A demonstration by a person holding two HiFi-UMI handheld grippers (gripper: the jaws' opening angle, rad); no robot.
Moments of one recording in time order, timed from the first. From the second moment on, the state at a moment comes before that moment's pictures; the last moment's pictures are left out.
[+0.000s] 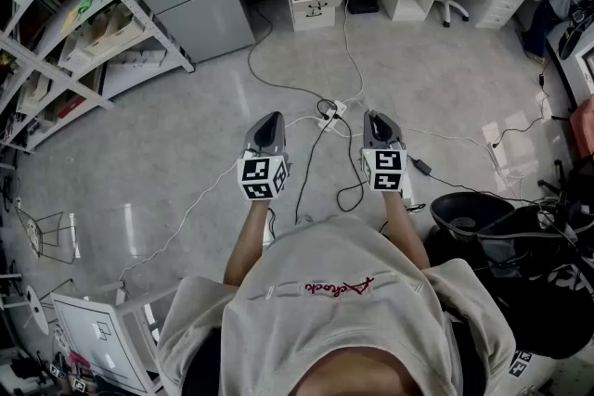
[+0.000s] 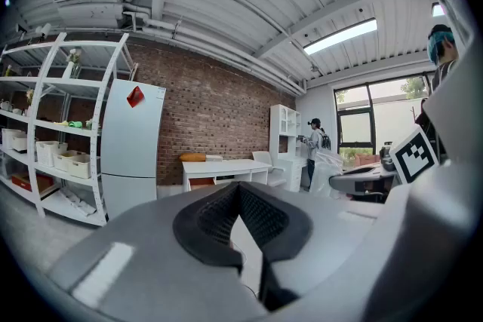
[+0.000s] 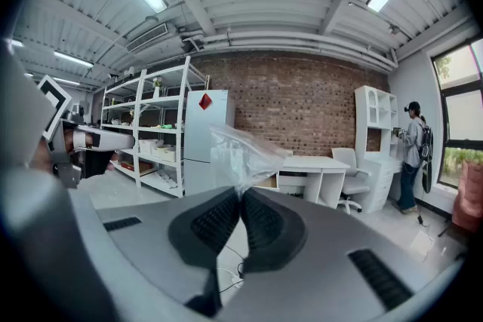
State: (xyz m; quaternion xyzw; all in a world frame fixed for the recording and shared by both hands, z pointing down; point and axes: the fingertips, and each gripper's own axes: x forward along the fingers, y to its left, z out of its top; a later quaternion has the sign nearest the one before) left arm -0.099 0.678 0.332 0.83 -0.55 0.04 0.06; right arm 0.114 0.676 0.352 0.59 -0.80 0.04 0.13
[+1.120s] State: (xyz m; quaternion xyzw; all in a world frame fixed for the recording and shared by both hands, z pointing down) left arm -0.074 0.700 0.357 0.82 -0.56 0.05 0.09; right arm 0.123 0.683 0.367 0.55 -0.82 0.04 0.13
